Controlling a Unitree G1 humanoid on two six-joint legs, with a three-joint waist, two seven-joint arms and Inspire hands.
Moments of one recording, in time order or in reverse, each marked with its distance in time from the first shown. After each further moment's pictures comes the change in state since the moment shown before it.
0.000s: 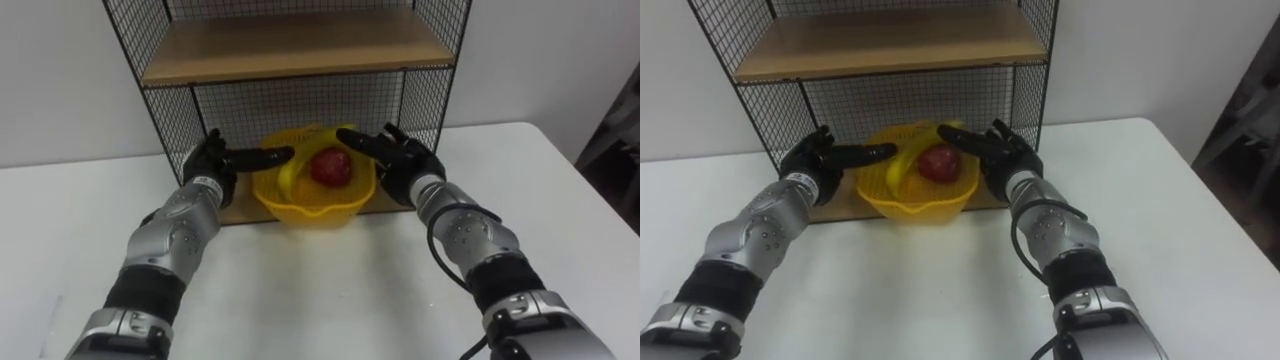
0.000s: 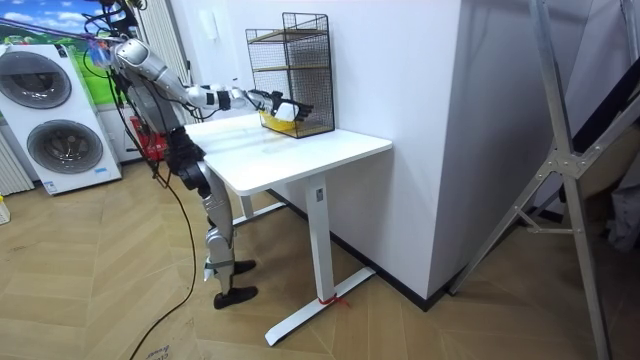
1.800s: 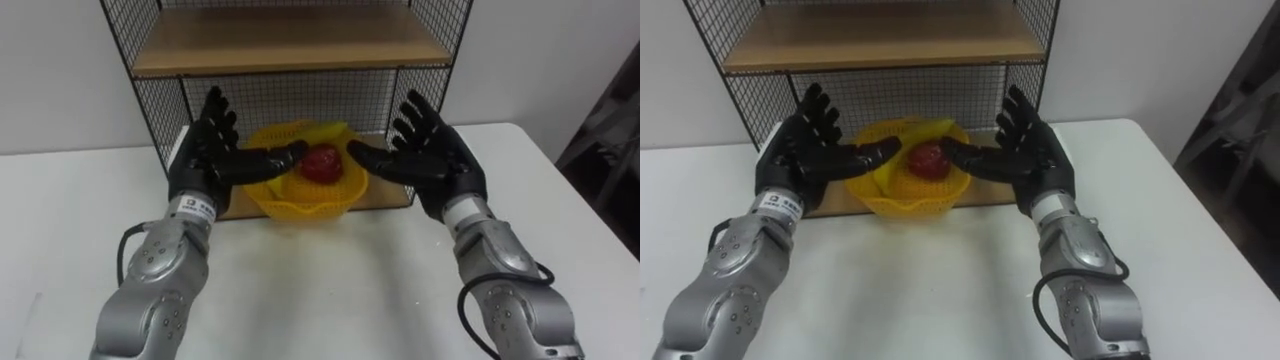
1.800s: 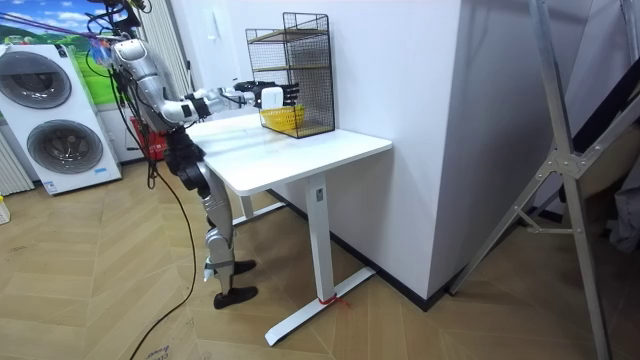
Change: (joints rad) left arm 0.427 -0.009 -0.089 -0.686 0.069 -0.083 -0.080; right arm 0.457 -0.053 0.040 -0.752 -0.271 -0.027 0.075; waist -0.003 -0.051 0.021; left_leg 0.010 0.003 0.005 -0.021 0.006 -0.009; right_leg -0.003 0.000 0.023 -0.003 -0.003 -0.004
